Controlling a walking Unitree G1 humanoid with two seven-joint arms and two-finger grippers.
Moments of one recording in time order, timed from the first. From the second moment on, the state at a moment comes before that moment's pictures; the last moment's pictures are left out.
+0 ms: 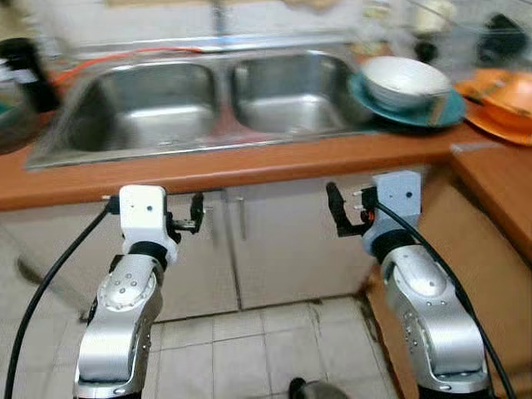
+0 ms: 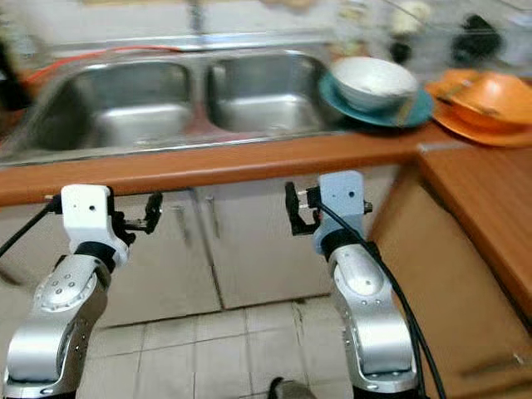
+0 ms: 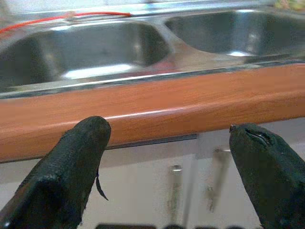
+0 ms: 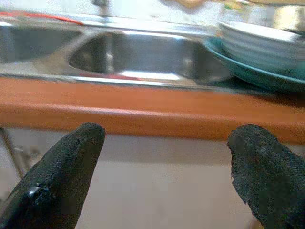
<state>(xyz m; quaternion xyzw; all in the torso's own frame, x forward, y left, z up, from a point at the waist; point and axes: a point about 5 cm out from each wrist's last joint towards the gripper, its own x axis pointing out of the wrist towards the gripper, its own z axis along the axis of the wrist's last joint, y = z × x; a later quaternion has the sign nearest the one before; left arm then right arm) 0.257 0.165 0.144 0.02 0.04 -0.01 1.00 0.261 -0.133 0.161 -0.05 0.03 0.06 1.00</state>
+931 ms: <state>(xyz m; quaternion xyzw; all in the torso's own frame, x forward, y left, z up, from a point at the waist) 0.258 0.152 0.152 0.03 0.01 -0.04 1.00 0.264 -0.135 0.166 -0.03 0.02 0.05 1.00</state>
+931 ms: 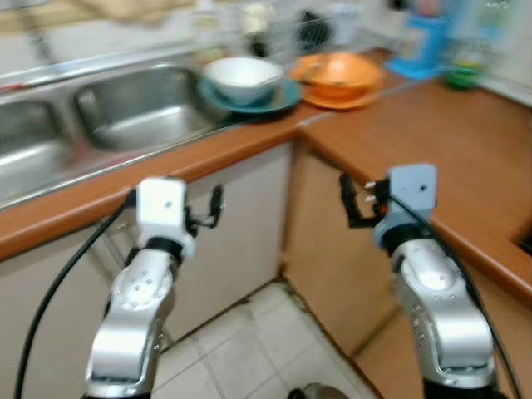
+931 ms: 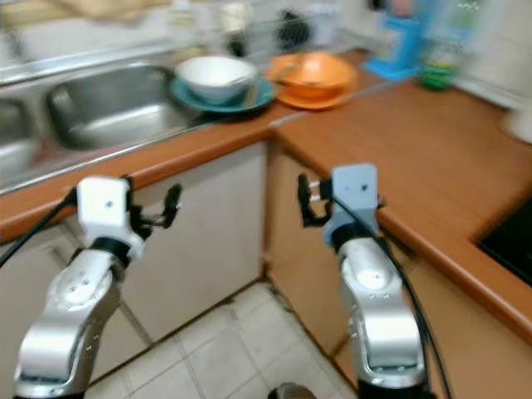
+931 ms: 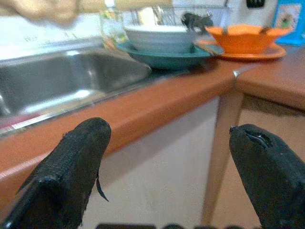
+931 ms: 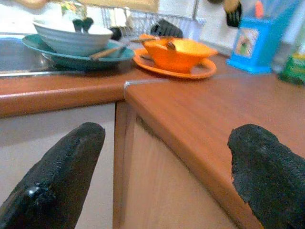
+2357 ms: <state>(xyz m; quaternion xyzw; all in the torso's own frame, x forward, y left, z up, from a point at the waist) 0.258 0.163 0.159 -0.01 -0.01 -0.02 1.00 0.267 -0.122 0.169 -0.06 0.02 0.13 0.99</state>
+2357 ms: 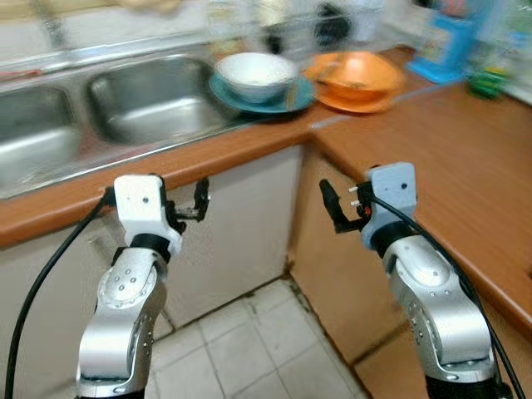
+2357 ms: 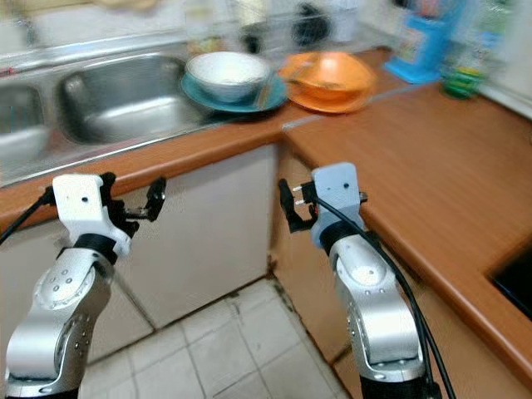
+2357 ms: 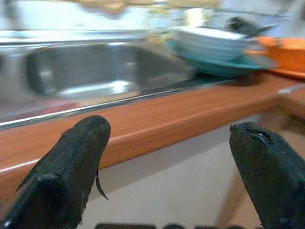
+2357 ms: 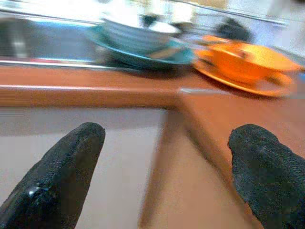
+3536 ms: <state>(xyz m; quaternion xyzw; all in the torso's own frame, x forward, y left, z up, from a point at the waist) 0.267 0.173 0.172 0.03 -0.03 -0.03 1.00 0.262 -0.093 0.187 -0.05 -0.04 0.20 0.98</state>
